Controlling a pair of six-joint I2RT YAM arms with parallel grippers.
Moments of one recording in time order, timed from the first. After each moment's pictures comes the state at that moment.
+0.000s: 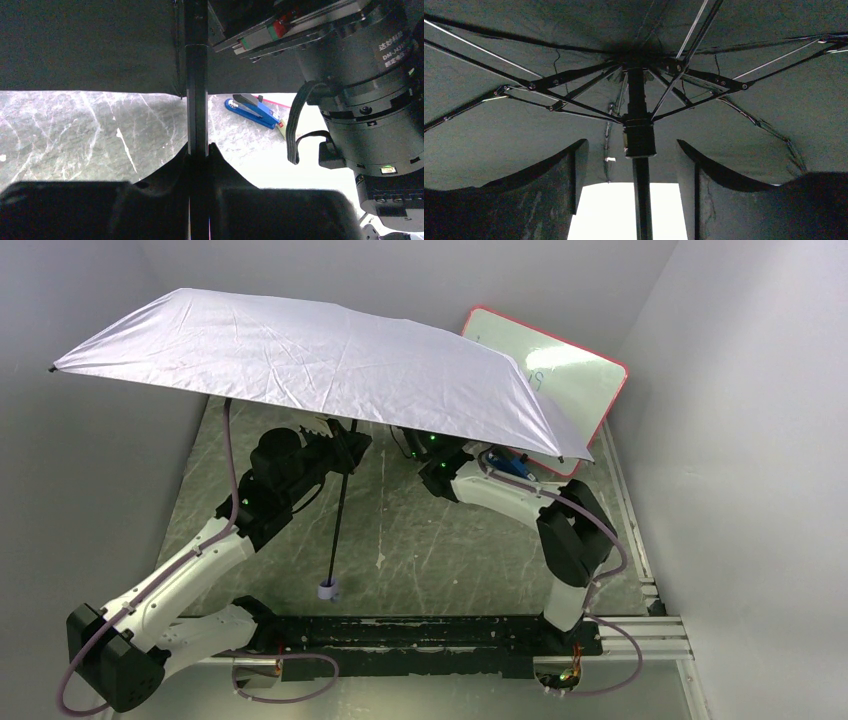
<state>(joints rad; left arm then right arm) -0.61 1.01 0.88 0.04 -0.02 -0.39 0.83 1.78 1.30 1.01 0.32 1.02</state>
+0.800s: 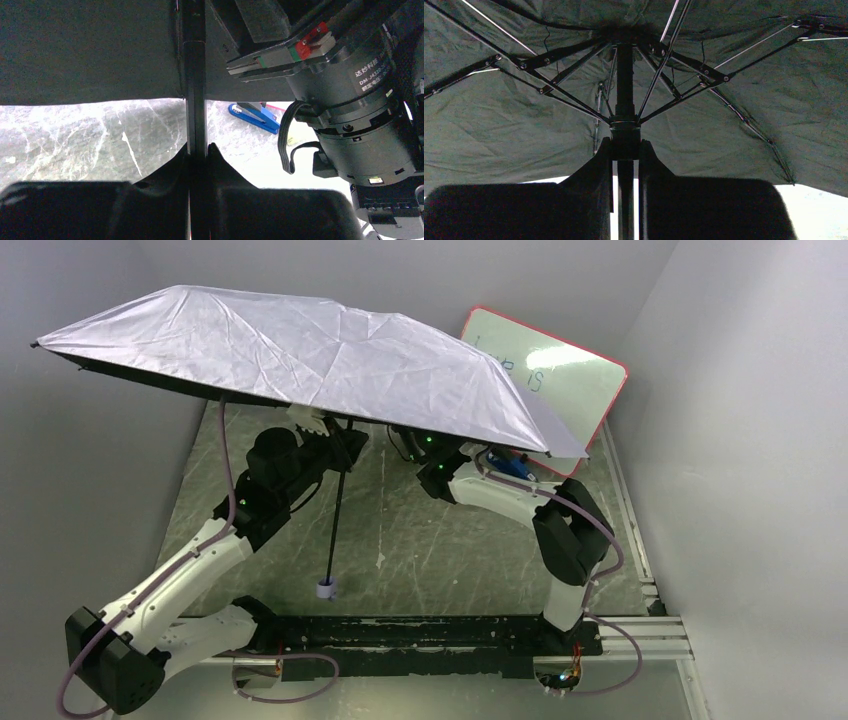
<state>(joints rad) -0.60 1.00 0.88 0.05 -0.03 -0.38 0.83 1.80 1.30 1.01 0.29 0.98</state>
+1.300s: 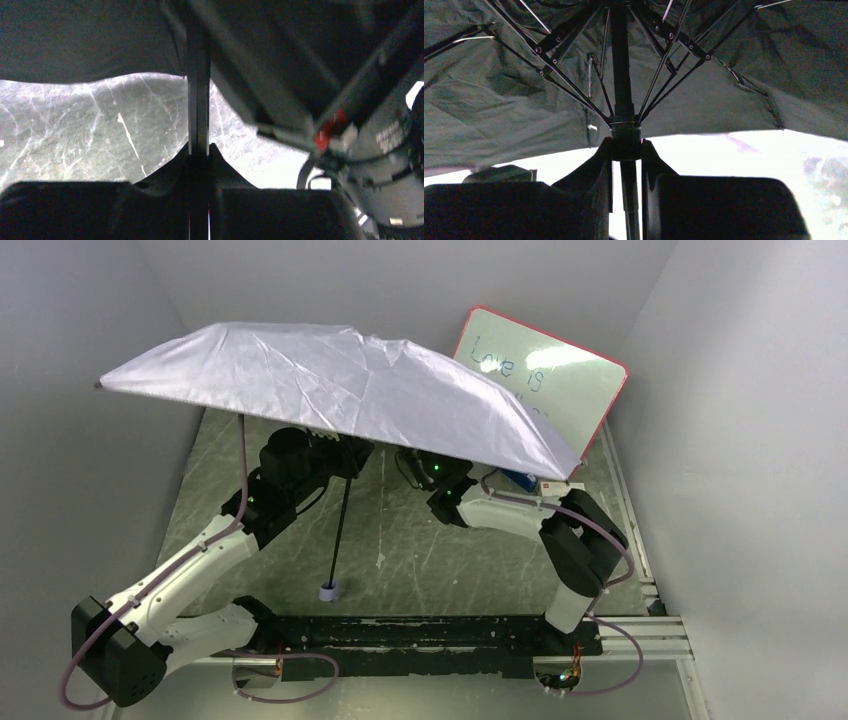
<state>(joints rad) -0.61 1.03 0.88 -0.01 -0.02 -0.38 0.87 1.72 1.08 1.09 0.29 0.98</state>
